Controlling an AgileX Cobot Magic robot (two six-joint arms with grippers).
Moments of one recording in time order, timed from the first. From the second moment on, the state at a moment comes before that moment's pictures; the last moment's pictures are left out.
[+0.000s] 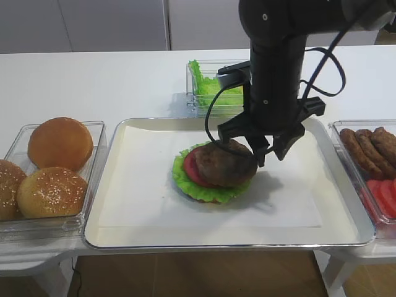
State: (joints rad) left arm -0.11 -0.02 -0.49 0.13 1.18 -0.17; right arm 0.59 1.88 -1.44 -0.07 1.17 0.31
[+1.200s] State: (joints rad) left arm -0.11 -0.02 -0.49 0.13 1.18 -0.17; right arm 0.45 1.71 -1.44 -0.12 1.22 0.29
